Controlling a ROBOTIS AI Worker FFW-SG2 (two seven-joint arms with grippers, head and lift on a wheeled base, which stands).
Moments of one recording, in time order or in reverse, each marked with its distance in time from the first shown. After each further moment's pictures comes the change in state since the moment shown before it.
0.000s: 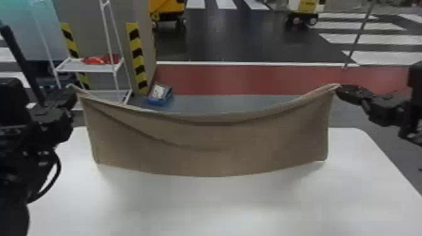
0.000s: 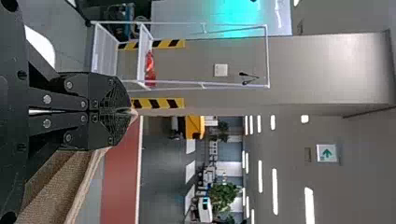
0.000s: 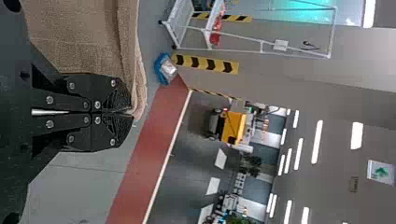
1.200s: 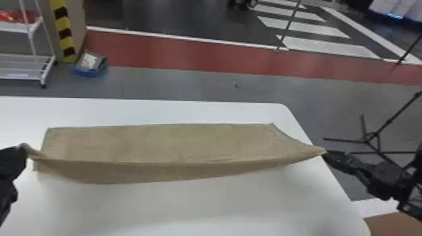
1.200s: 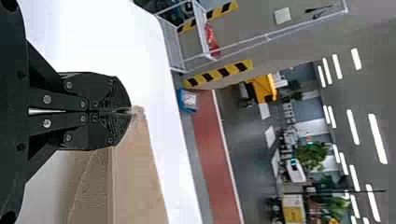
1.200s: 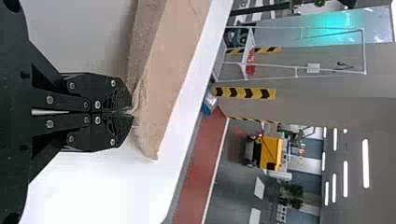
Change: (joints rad) left arm 0.461 -0.068 -0.205 -0.394 -0.361 0.309 -0.070; right arm 0.616 -0.111 -0.460 -0.098 -0.180 -0.164 0.433
